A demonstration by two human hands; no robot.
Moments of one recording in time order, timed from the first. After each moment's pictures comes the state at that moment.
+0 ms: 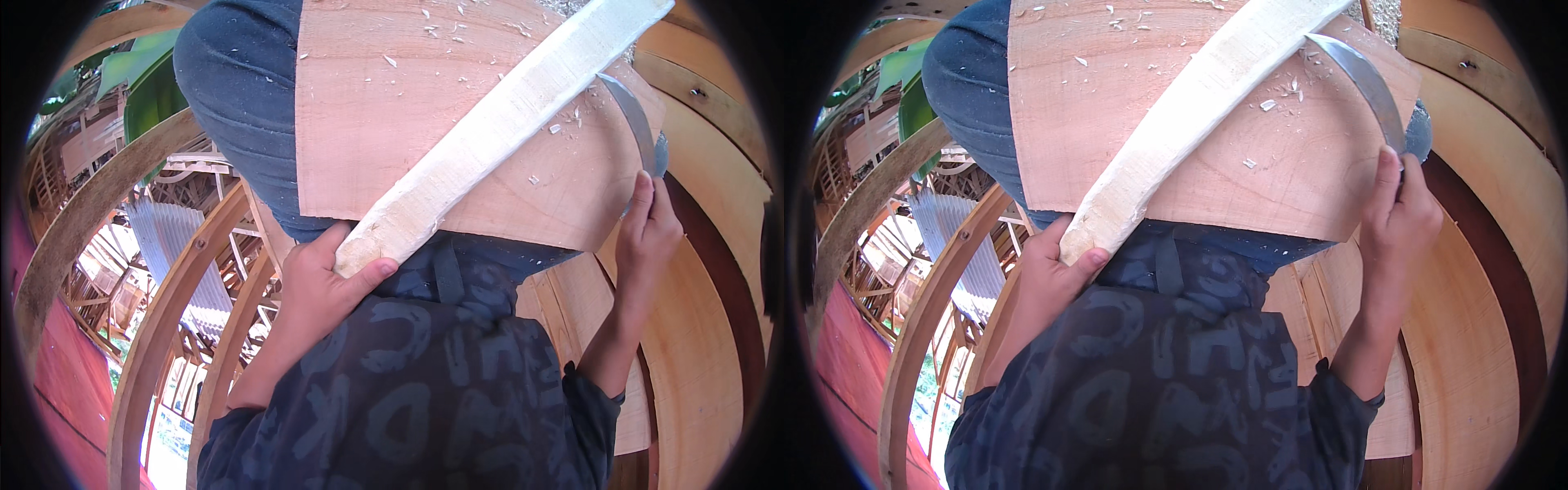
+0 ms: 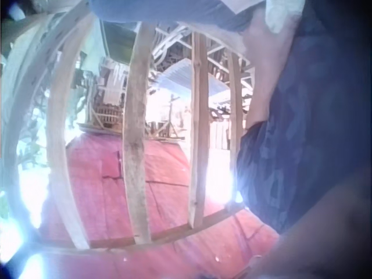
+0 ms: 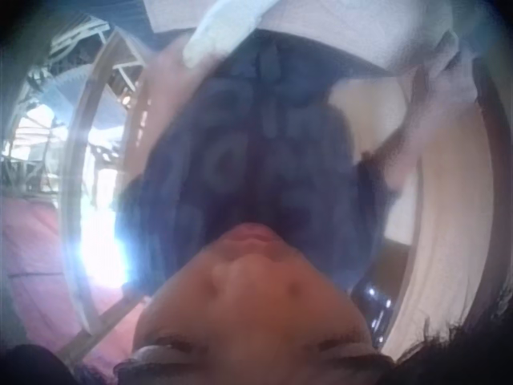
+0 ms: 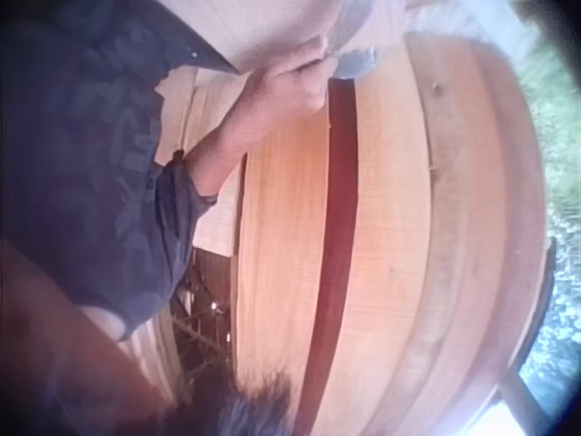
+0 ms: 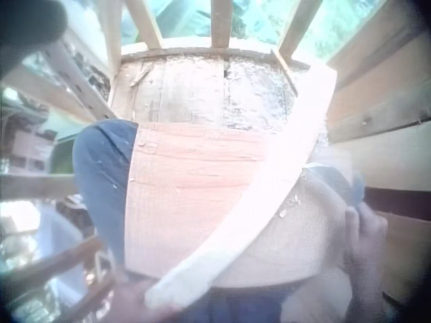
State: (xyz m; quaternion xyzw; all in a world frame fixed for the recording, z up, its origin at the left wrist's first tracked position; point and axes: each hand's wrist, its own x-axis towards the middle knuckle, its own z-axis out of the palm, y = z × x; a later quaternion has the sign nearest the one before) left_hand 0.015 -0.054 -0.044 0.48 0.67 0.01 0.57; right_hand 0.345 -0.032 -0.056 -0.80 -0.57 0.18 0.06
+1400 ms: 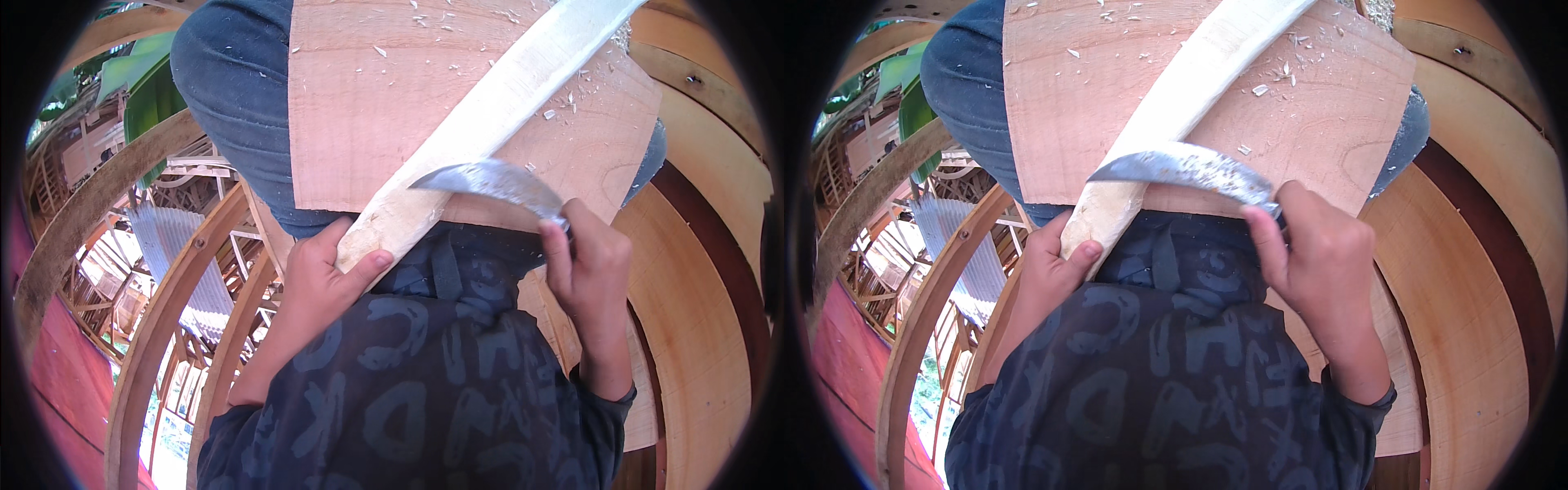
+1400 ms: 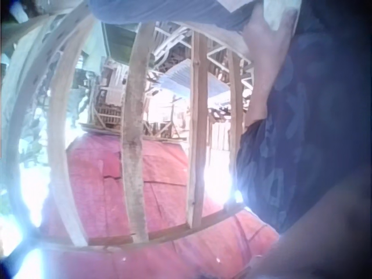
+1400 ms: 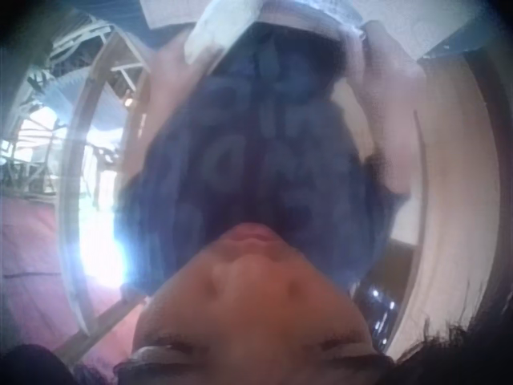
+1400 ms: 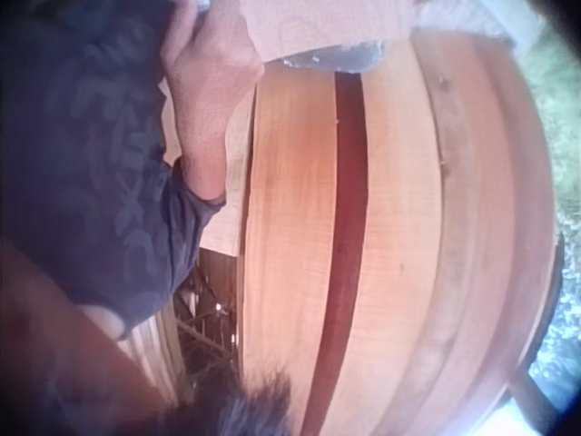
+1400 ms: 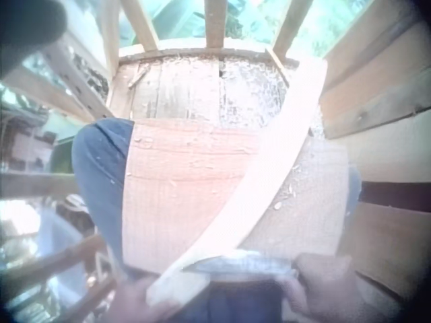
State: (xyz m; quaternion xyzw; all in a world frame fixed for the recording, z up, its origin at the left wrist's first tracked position) left_hand 0.013 -0.058 -0.052 0.48 0.63 0.06 0.61; right_hand 0.295 -0.054 -0.029 -0.66 -0.68 0.30 0.06
